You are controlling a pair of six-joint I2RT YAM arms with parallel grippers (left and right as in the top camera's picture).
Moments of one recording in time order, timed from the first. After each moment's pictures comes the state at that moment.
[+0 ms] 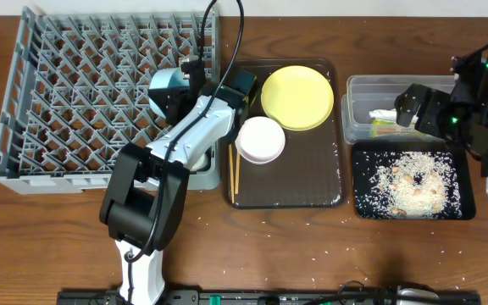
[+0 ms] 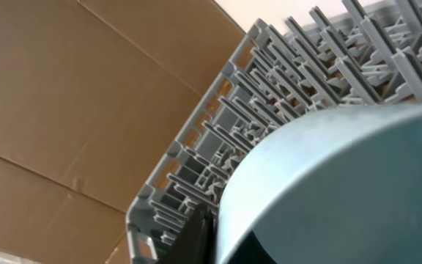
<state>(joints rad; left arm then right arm) -0.46 2.03 1.49 -1.00 -1.41 -0.75 -0.12 1.32 1.49 -1.09 -0.19 0.23</state>
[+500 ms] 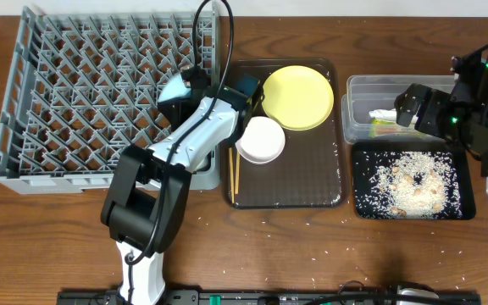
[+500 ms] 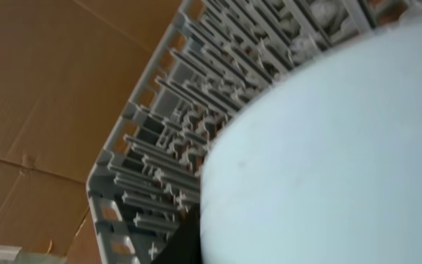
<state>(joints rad) -0.48 2.03 1.49 -1.07 -1.19 -0.79 -0.12 1.32 1.49 -1.09 -0.19 0.23</state>
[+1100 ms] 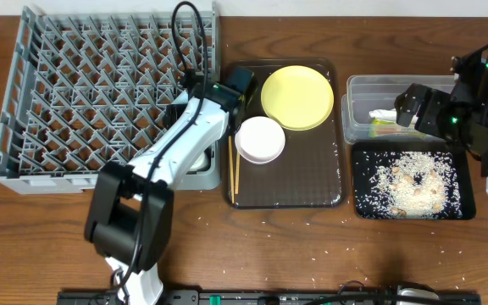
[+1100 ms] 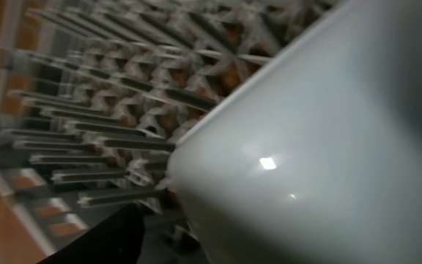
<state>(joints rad) -0.47 1.91 1.49 -1.06 -0.73 -0.63 -0.12 1.32 1.49 -1.09 -0.19 0.23</state>
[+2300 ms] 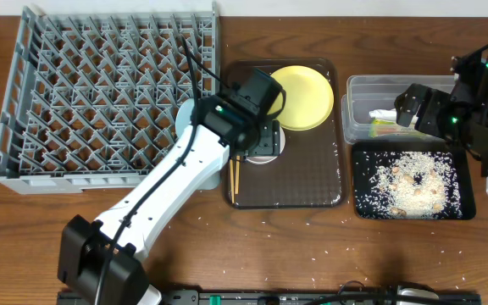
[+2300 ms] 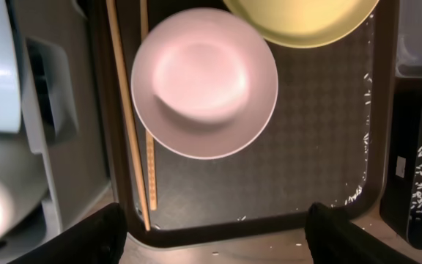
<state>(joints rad) -0.62 1.68 1.49 -1.02 0.00 -0.60 -0.12 1.32 1.49 -1.09 -0.19 0.23</state>
